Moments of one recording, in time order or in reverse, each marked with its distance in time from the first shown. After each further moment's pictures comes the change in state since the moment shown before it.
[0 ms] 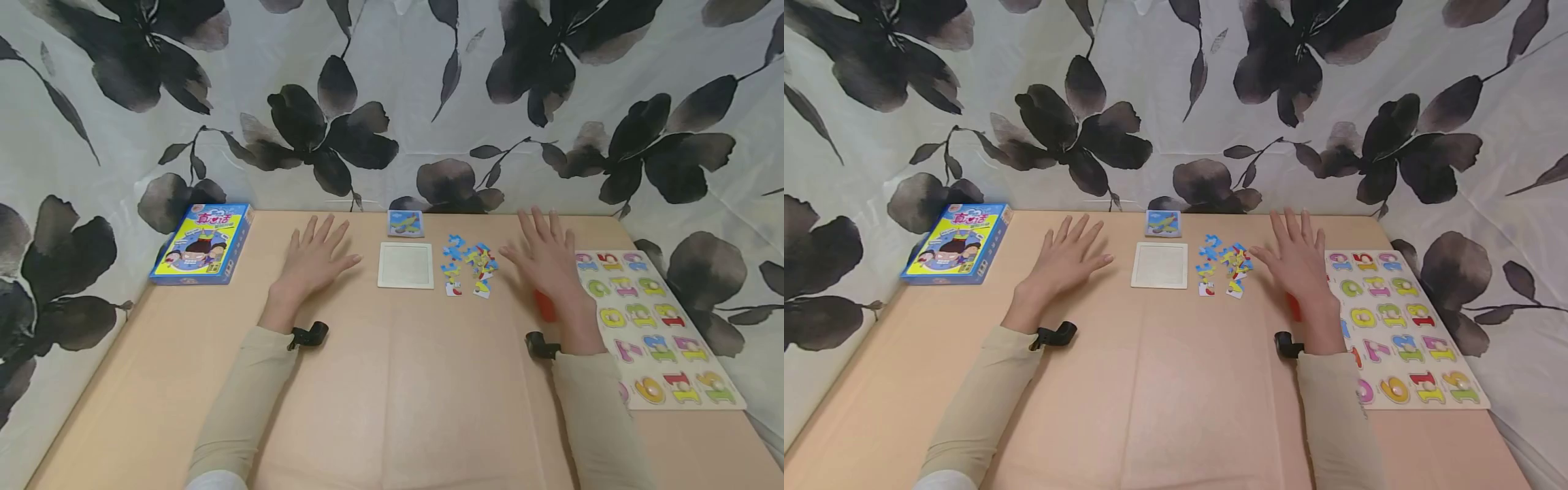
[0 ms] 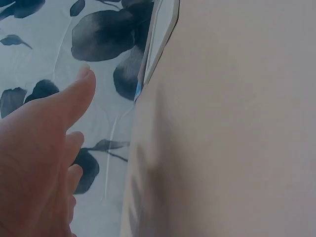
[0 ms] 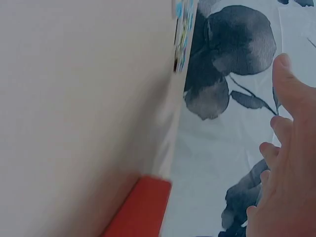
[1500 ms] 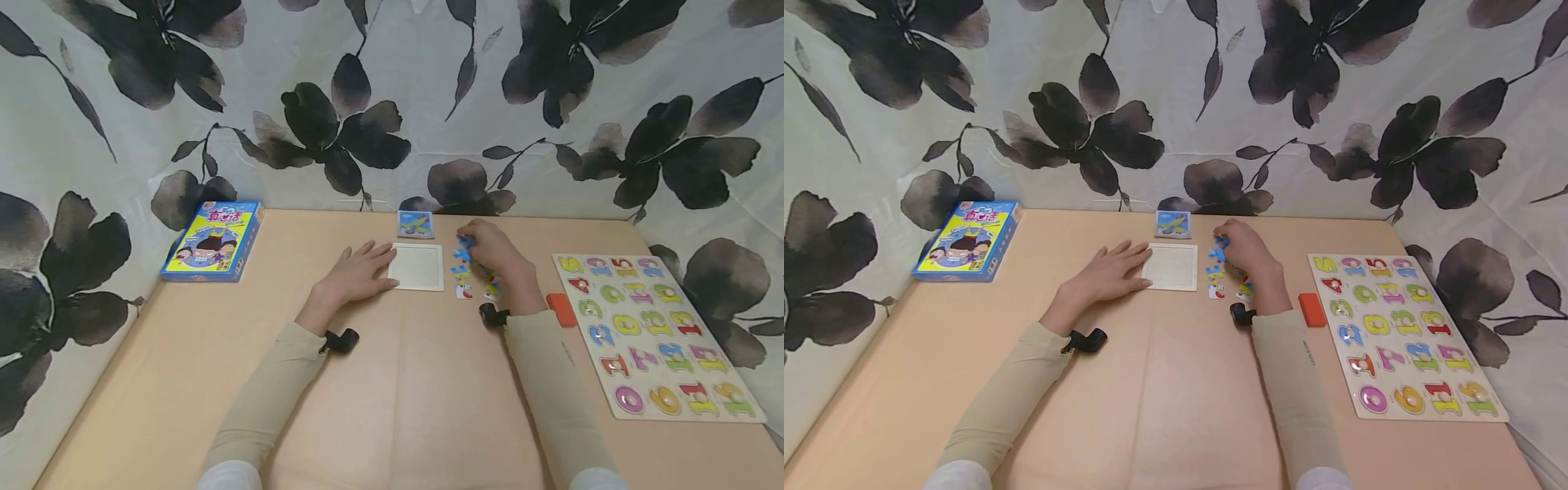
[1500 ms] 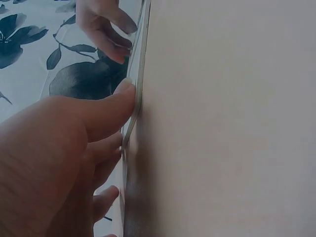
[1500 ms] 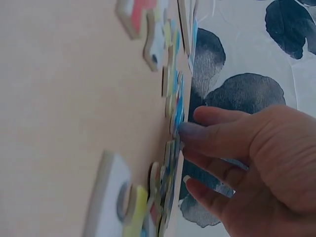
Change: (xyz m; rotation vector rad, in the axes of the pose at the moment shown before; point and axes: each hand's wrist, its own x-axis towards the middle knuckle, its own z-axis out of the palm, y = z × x) left_hand 0.007 0.045 0.023 -0.028 -0.207 0.212; right_hand 0.075 -0.072 0.055 0.094 -0.282 -0.092
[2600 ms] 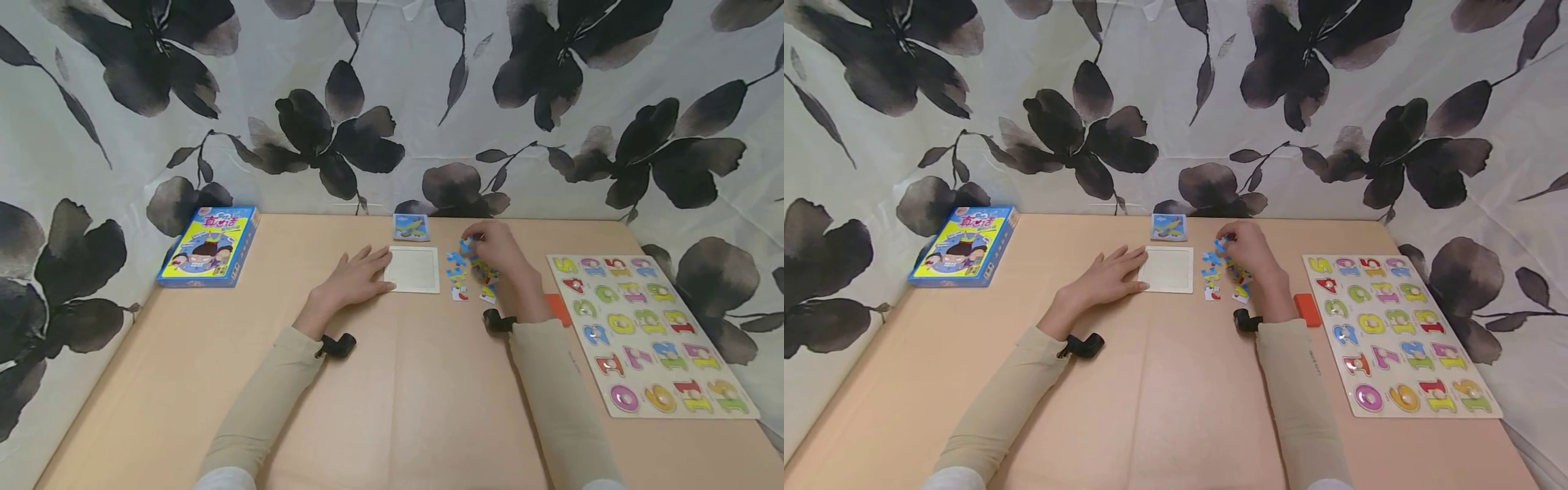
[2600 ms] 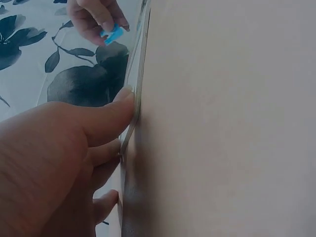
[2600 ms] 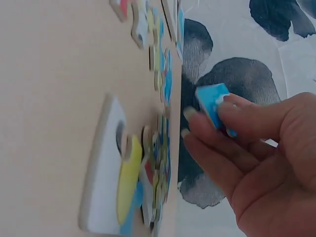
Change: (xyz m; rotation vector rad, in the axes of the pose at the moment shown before) left_hand -0.002 0.006 -0.001 -0.091 -0.016 -0.024; right_hand -0.018 0.006 -0.010 0.200 0.183 0.002
